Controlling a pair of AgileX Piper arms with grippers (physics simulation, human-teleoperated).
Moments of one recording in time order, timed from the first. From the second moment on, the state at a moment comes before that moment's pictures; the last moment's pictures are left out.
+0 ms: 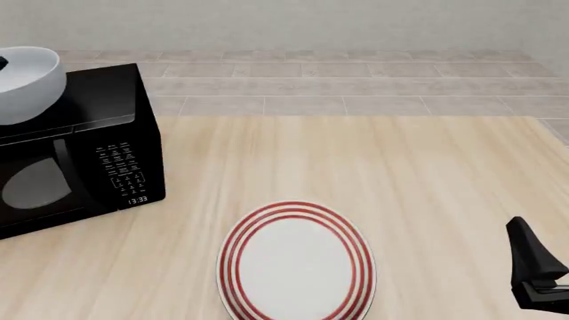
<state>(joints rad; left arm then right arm) 0.17 1.02 -1.20 0.65 0.97 0.00 0.02 0.00 -0.01 0.00</state>
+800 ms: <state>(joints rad) 0.22 1.18 -1.12 0.46 0.97 0.00 0.02 0.00 -0.01 0.00</state>
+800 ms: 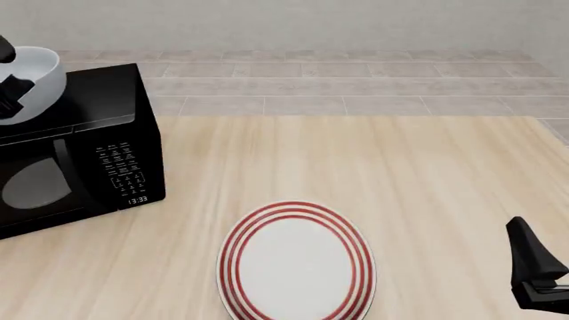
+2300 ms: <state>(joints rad) 0.27 1.34 -1.06 0.35 0.94 0.00 0.02 0.00 -0.01 0.00</state>
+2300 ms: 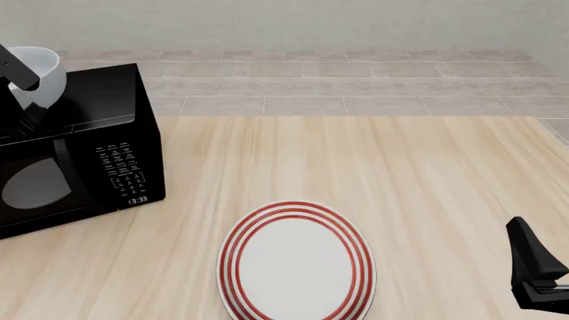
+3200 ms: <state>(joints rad) 0.28 1.29 -1.11 0.43 0.96 0.00 0.02 0.00 -0.01 0.00</state>
